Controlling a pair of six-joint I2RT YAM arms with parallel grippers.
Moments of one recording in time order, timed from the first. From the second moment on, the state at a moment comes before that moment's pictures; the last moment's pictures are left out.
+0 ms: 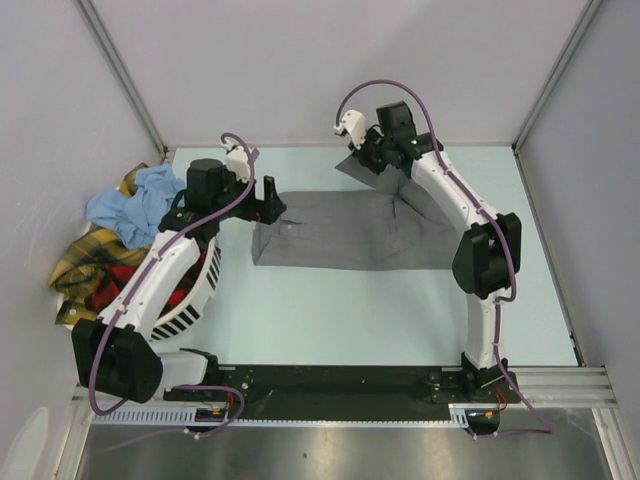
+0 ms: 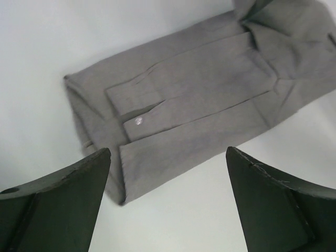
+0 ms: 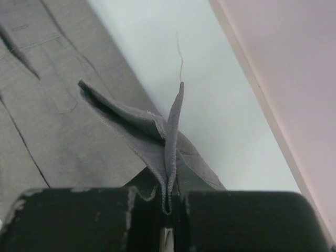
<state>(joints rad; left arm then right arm) -0.24 1.28 1.12 -0.36 0.29 -0.05 0.42 2.05 1.99 -0.61 -0.25 -0.66</state>
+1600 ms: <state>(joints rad) -0.26 1.32 1.10 -0.22 0.62 0.10 0.12 2.10 1.94 -0.13 -0.52 -0.68</state>
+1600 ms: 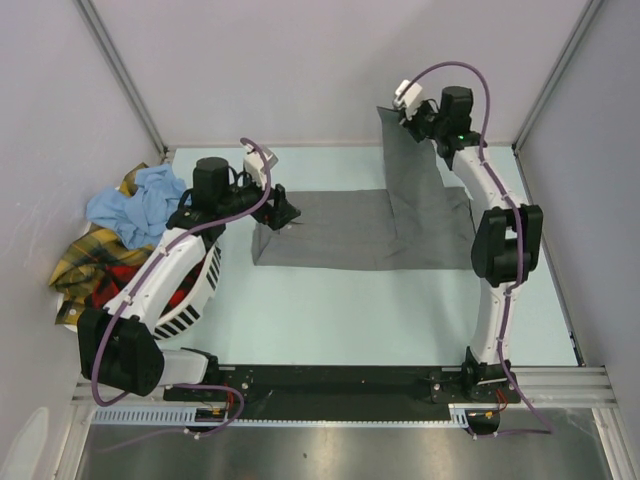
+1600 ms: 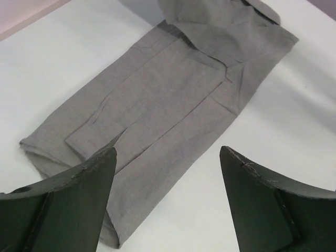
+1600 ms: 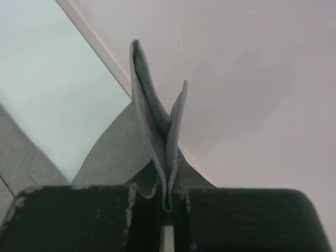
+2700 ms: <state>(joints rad) -0.14 1.20 0.91 -0.28 0.53 0.03 0.58 2.05 1.87 -0.49 -0.05 0.10</state>
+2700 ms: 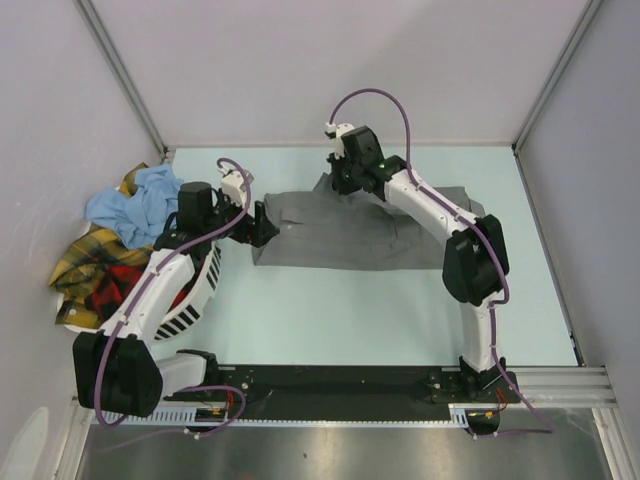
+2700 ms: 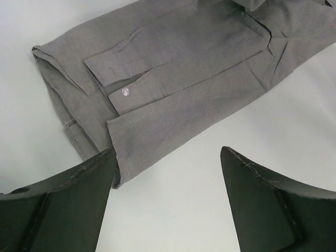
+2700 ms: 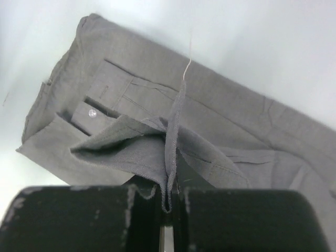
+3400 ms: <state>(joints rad) -0.13 1.38 0.98 -0.27 0.55 0.09 0.40 1.89 1.64 -0.54 -0.33 0.05</state>
